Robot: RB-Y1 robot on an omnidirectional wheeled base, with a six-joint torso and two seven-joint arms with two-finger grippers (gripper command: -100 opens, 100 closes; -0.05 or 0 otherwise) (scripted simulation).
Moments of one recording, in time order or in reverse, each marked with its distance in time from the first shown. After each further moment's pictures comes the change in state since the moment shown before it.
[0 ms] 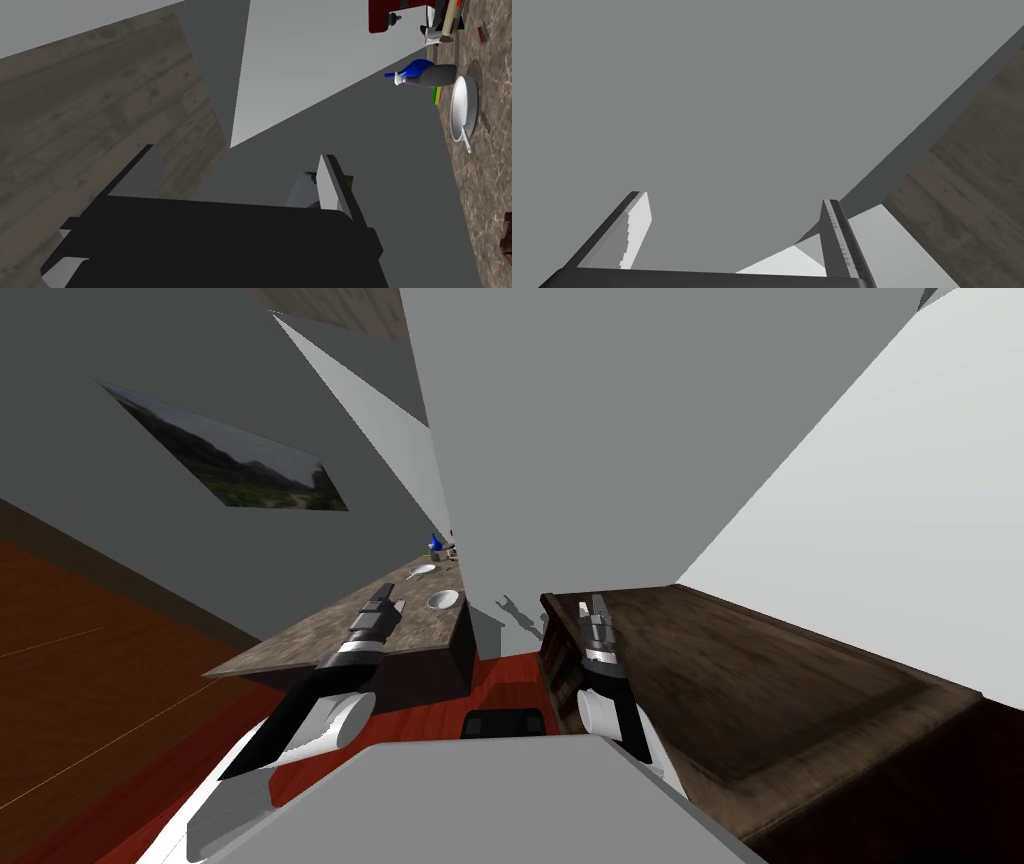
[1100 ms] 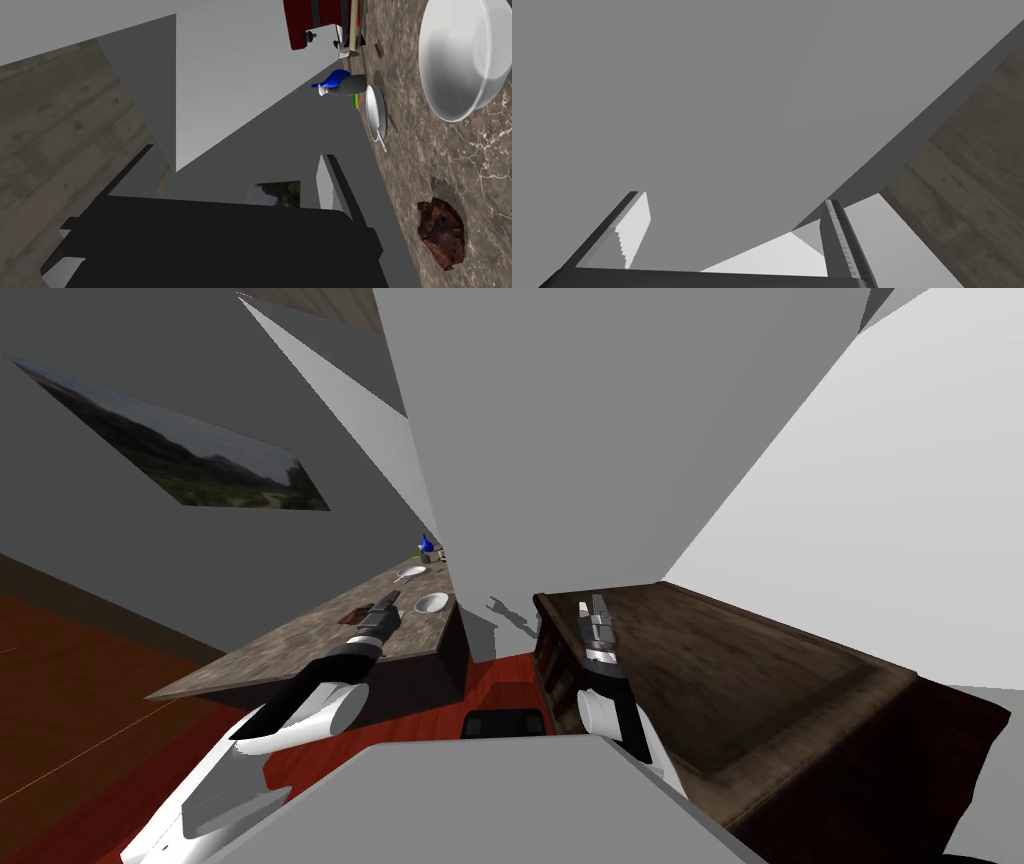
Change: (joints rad) left arm -0.056 0.053 0.067 0.038 0.050 0.299 0.003; right arm 0.000 0.000 0.000 0.000 0.000 0.000 0.000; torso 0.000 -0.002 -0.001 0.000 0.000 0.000
